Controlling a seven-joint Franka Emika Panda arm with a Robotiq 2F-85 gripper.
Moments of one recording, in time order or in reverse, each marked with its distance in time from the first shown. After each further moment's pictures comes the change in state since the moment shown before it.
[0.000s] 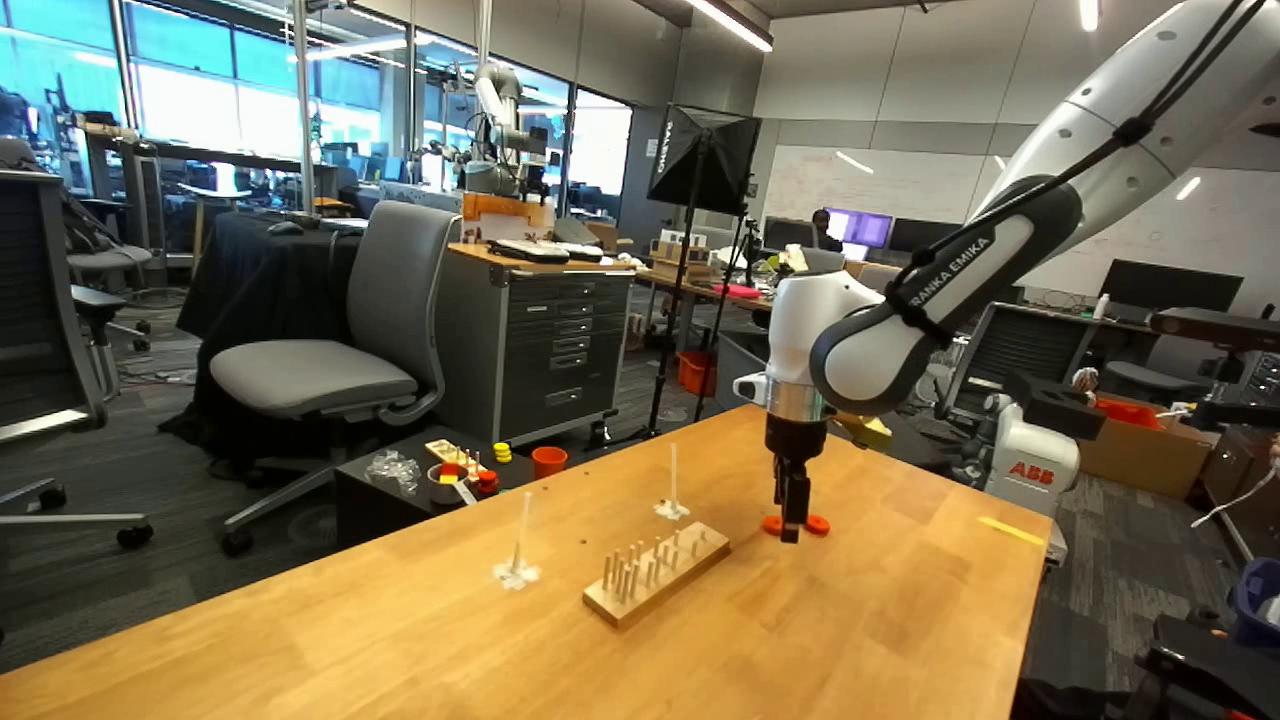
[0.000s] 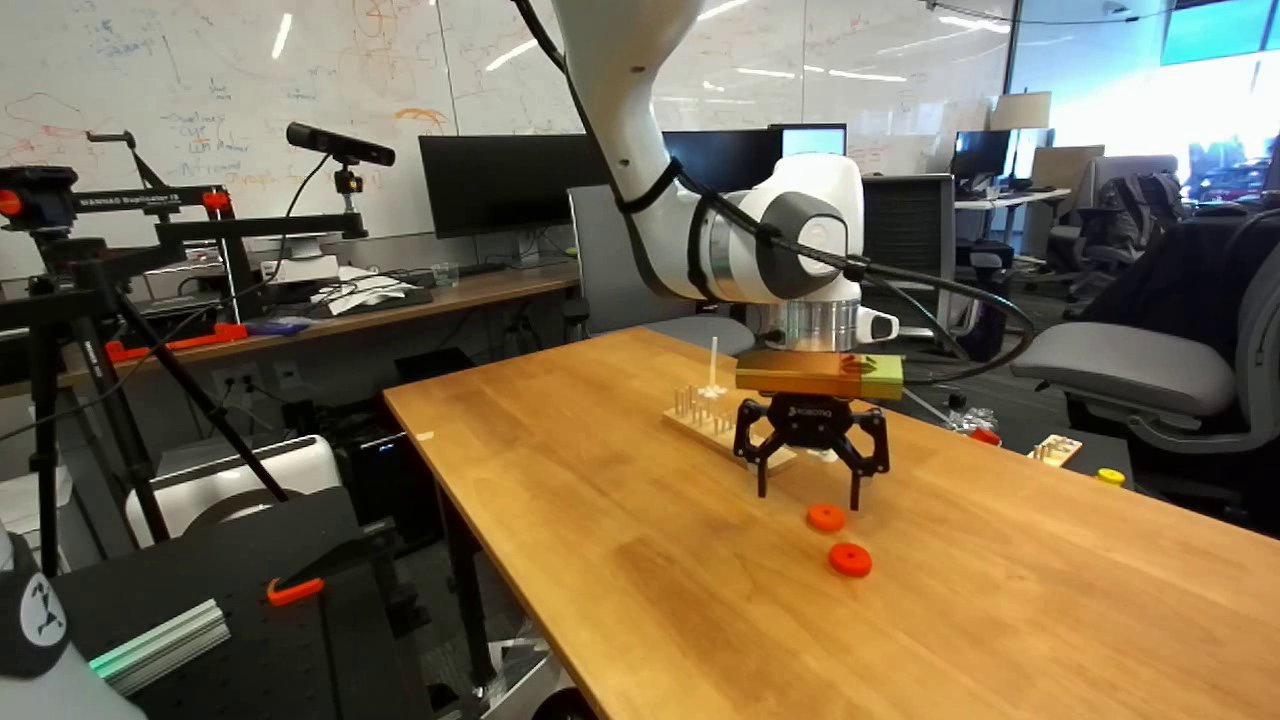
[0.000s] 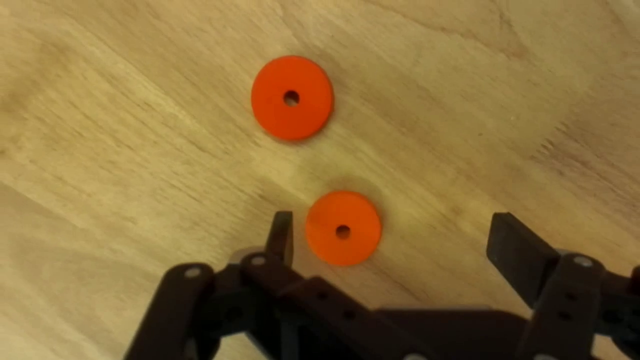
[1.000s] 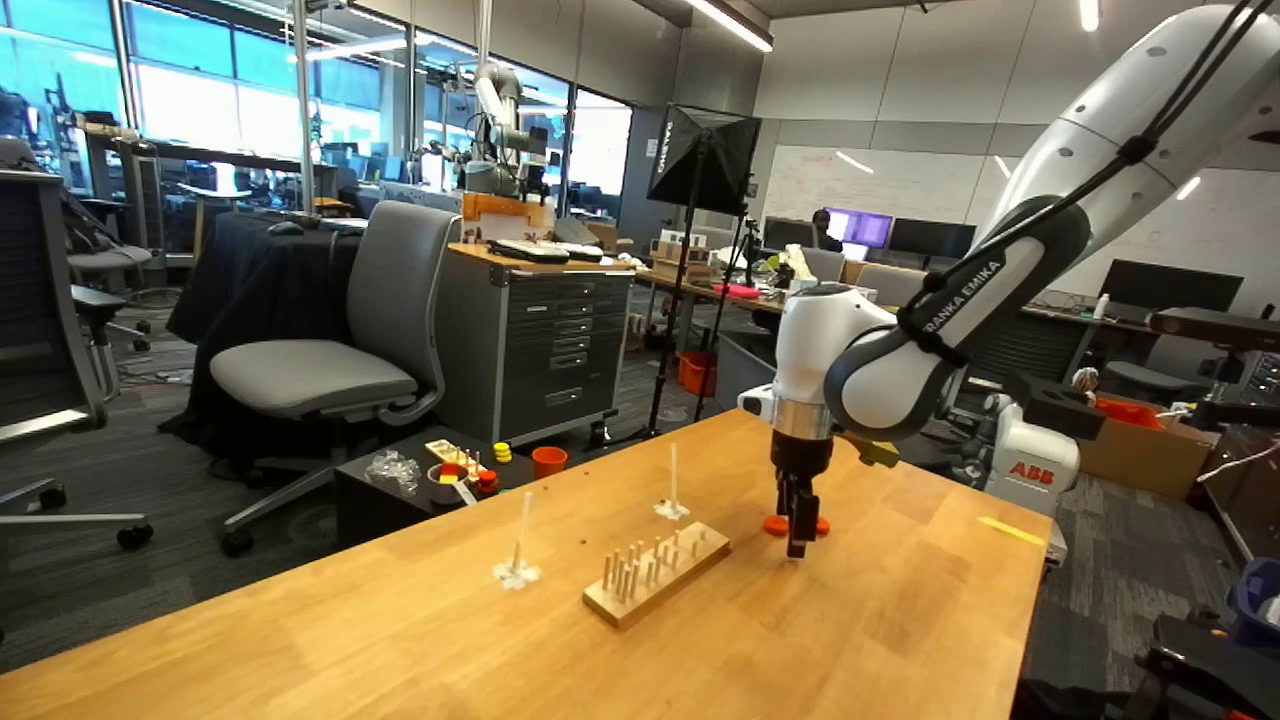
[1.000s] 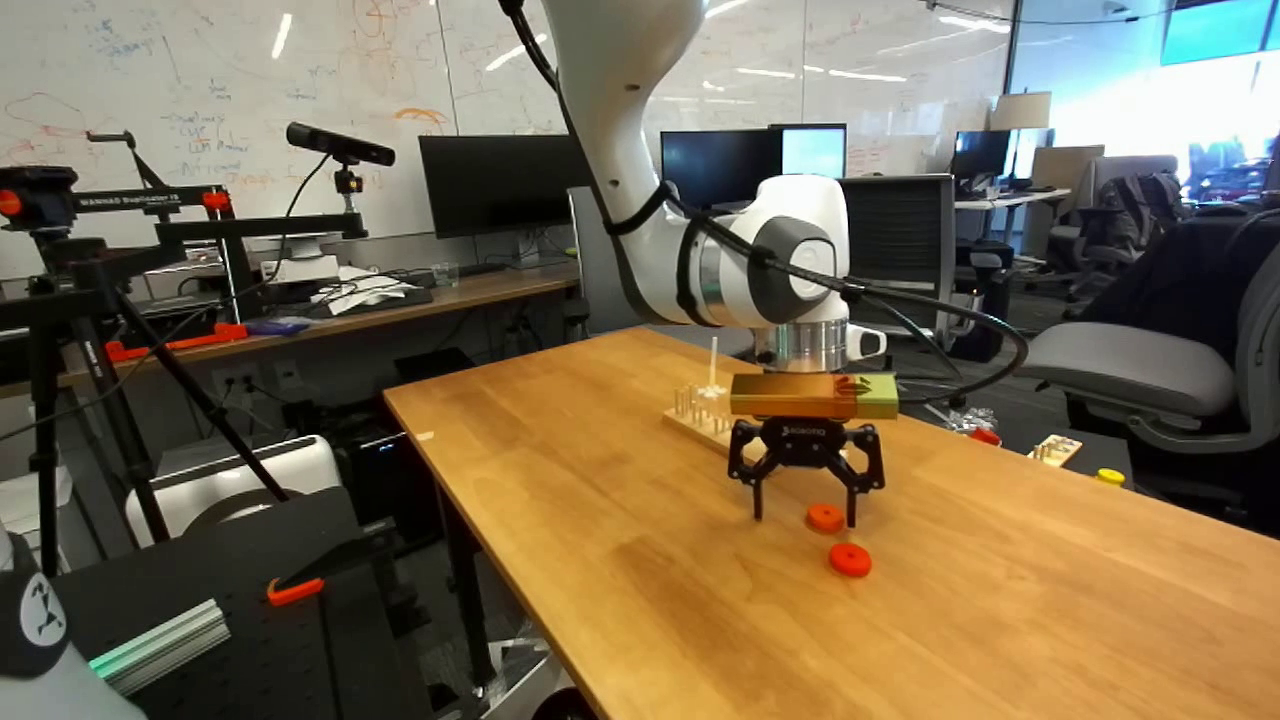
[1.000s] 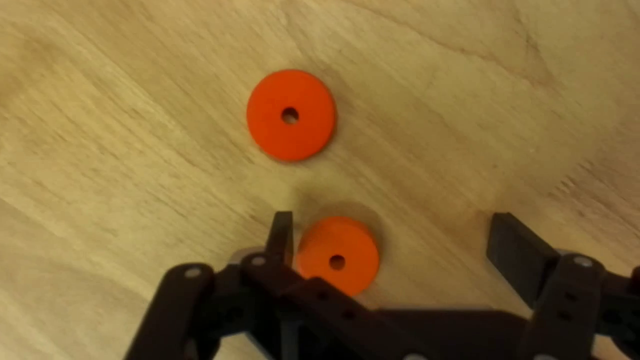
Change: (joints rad) arm 0.004 0.010 -0.011 -0.050 -0.064 0.084 0.001
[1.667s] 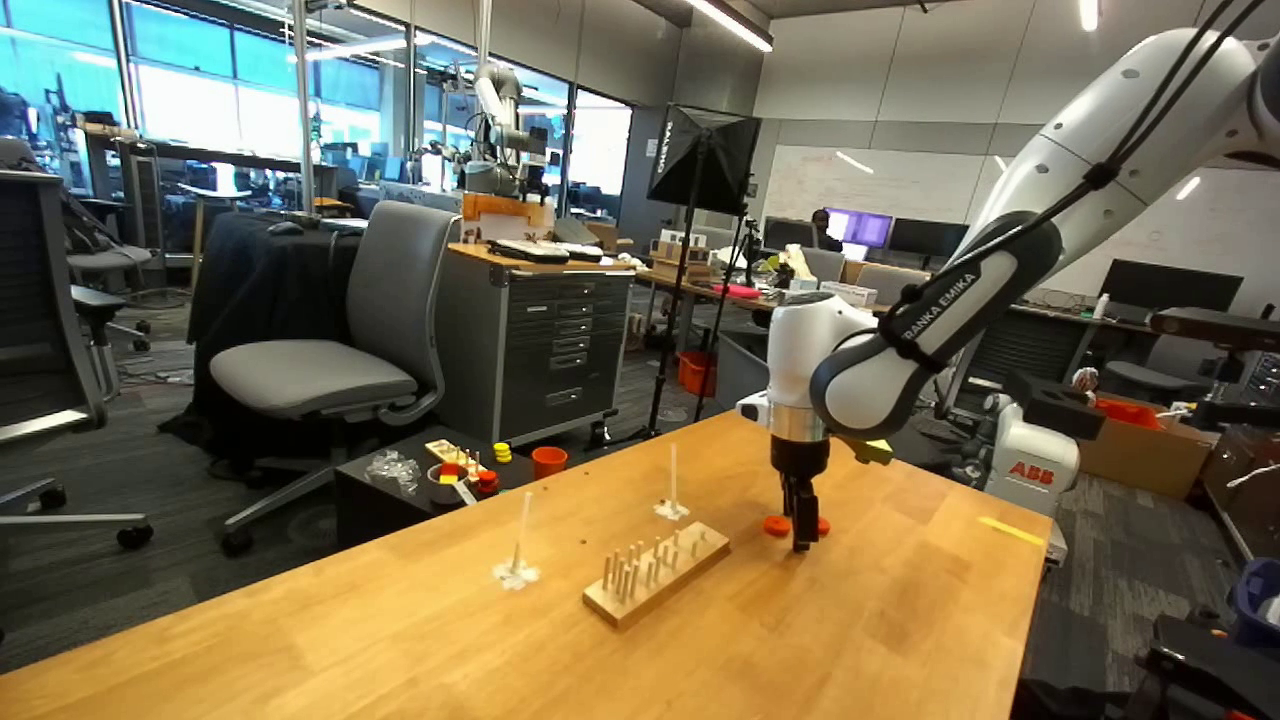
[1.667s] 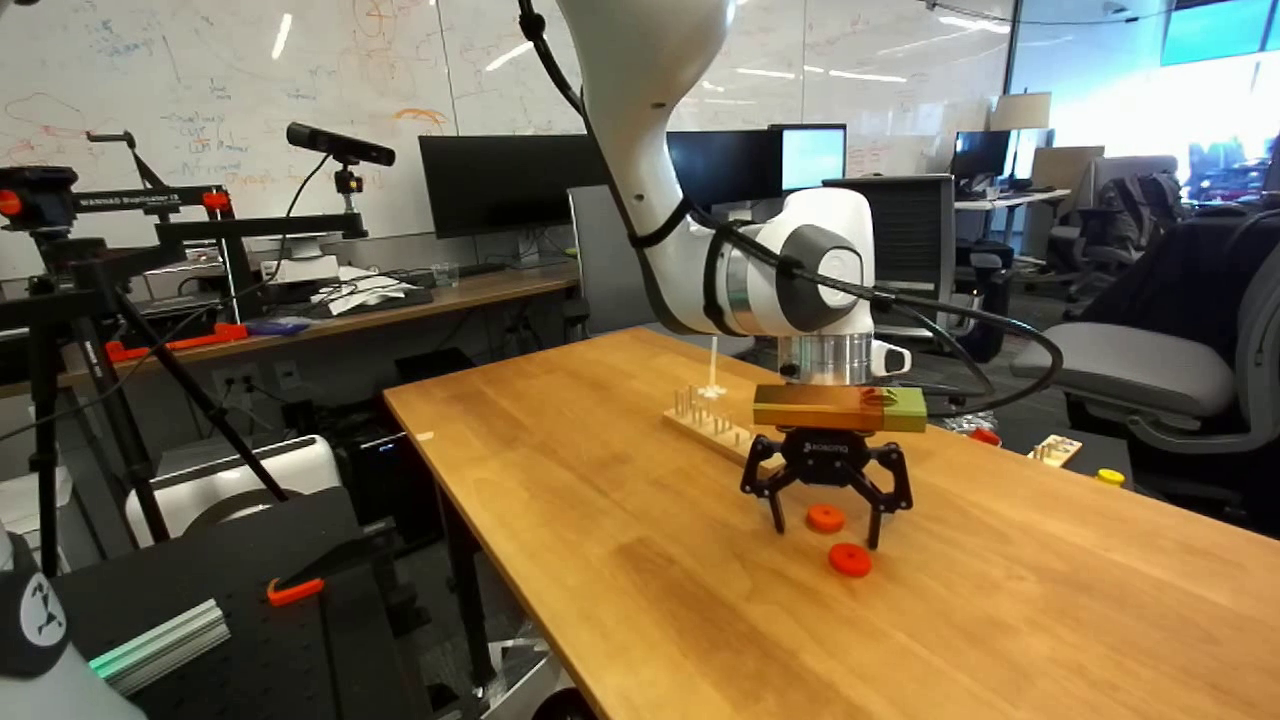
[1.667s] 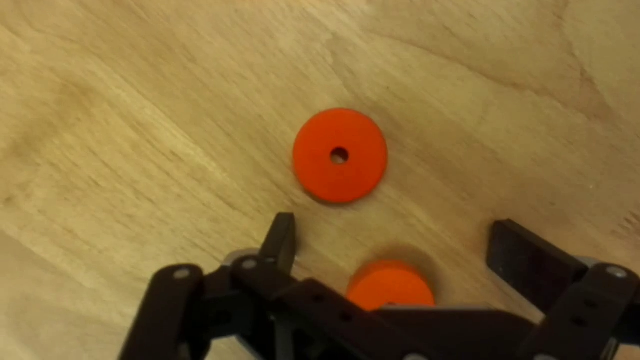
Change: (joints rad) arm 0.002 0.057 -0.028 0.085 -0.006 -0.085 0.000
